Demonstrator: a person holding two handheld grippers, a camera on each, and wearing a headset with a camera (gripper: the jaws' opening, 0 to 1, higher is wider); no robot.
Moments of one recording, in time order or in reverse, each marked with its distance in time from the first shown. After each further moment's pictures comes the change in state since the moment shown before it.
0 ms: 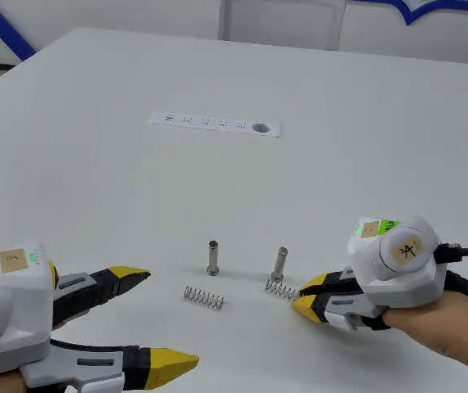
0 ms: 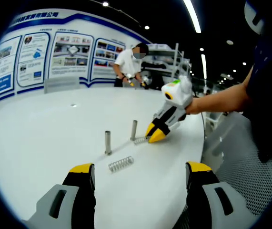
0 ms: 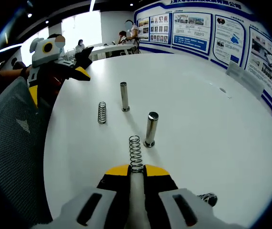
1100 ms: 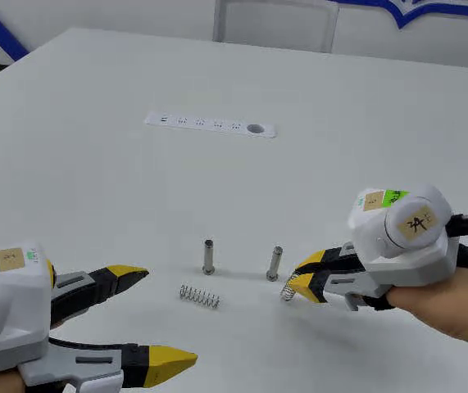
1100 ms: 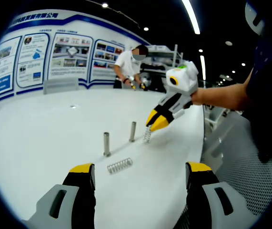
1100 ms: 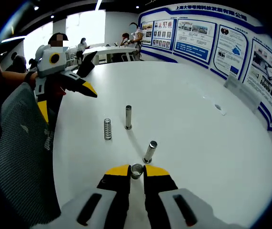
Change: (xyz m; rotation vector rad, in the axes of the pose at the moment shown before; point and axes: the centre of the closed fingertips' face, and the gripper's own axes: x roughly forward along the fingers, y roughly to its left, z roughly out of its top) left arm 0.002 0.000 0.001 0.001 -0.015 -0.009; right arm -0.029 0.004 0.039 -0.069 -0.021 -0.043
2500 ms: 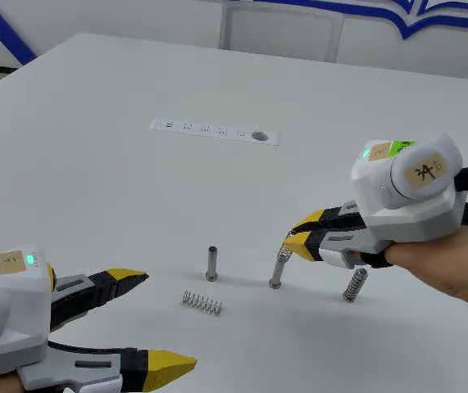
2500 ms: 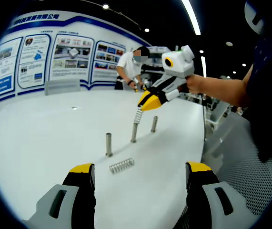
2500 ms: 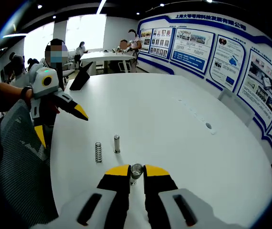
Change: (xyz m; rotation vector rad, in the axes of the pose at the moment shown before) left arm -0.005 0.002 0.002 0.001 -0.011 0.011; right arm -0.013 -0.023 0.057 -0.038 -0.061 -0.054
